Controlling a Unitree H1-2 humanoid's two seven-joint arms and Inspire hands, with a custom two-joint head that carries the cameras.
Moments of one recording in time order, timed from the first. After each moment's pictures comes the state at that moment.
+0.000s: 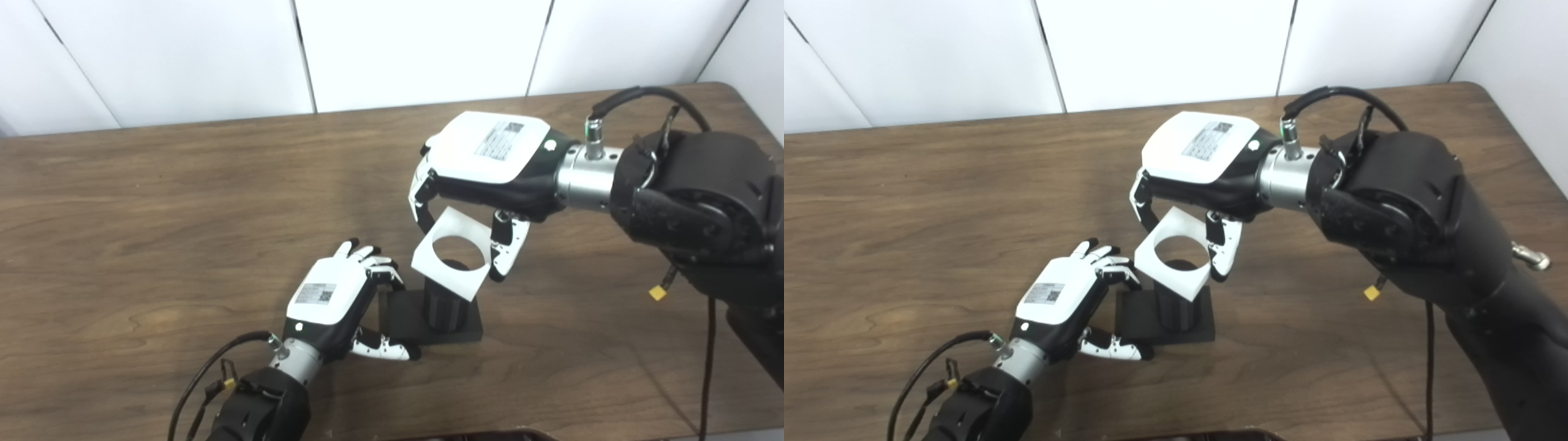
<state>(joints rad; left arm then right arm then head) 0.04 0.19 -0.52 -0.35 1.05 0.15 -0.32 -0.64 -0.57 0.42 -0.80 -0.71 0.33 1.16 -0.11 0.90</state>
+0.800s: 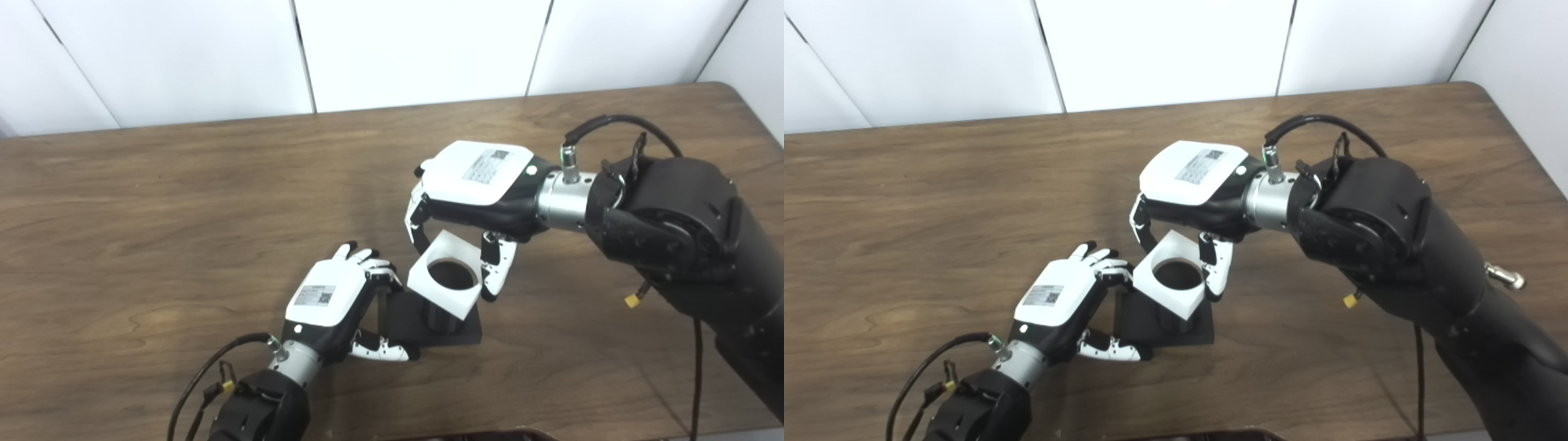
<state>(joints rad) 0.05 0.18 -0.52 -0.36 1.06 0.15 -0.33 -0.57 -0.54 0.44 -0.77 -0.75 0.31 1.16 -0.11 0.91</state>
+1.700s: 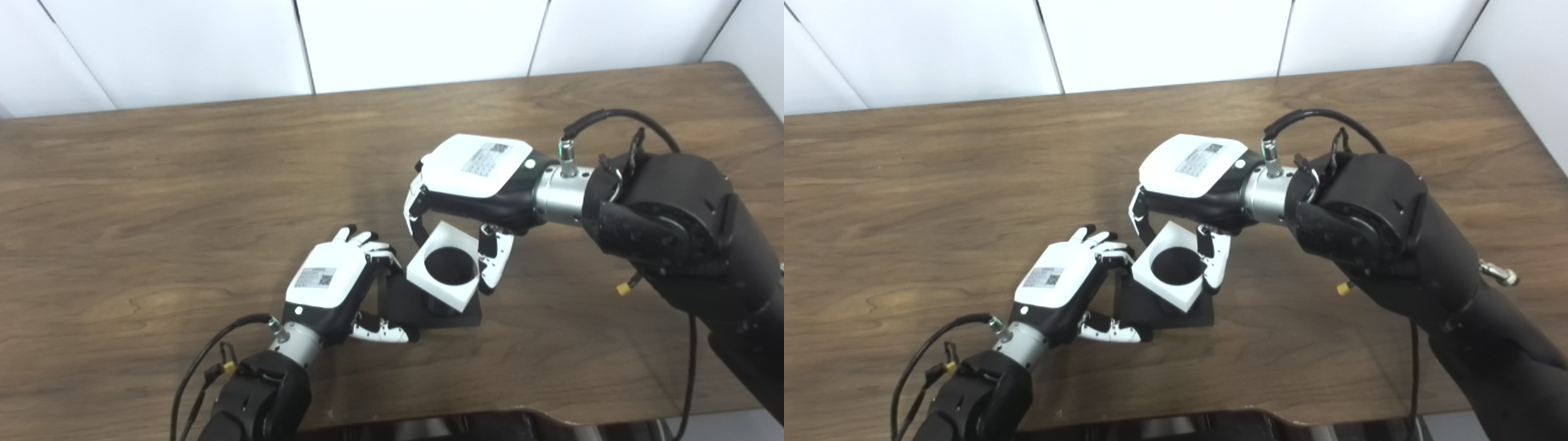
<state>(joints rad) 0.05 0.18 -0.52 -0.38 1.08 0.17 -0.37 -0.54 -0.51 0.44 -0.76 -0.78 0.31 1.16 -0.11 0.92</state>
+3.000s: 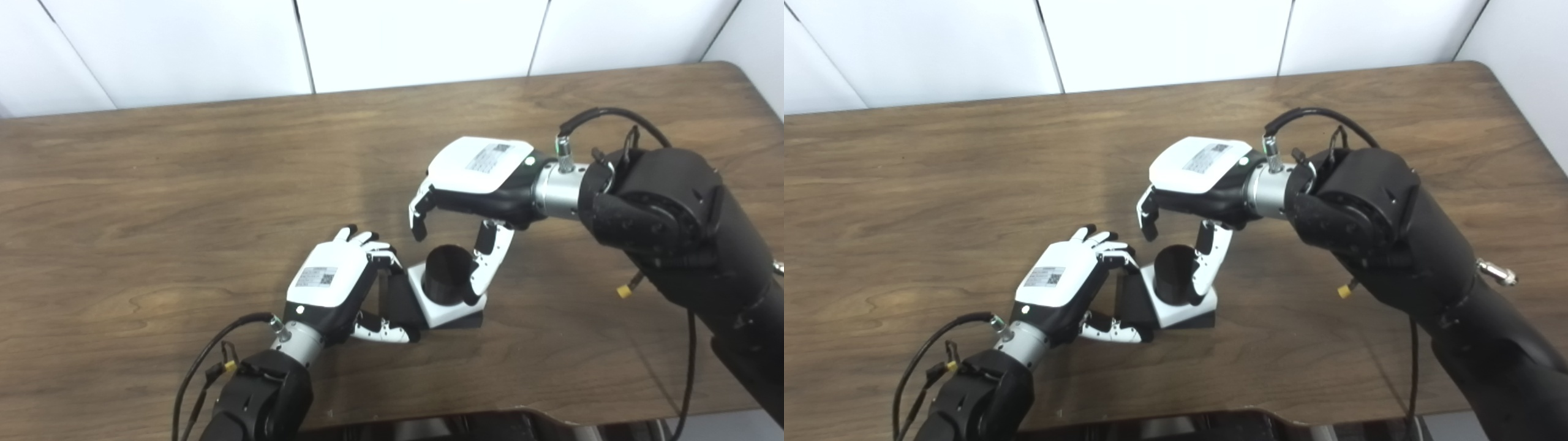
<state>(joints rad) 0.05 0.17 -0.52 -0.39 1.09 0.18 -0.39 -0.54 -0.51 0.41 -0.69 -0.76 0.27 1.16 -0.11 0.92</state>
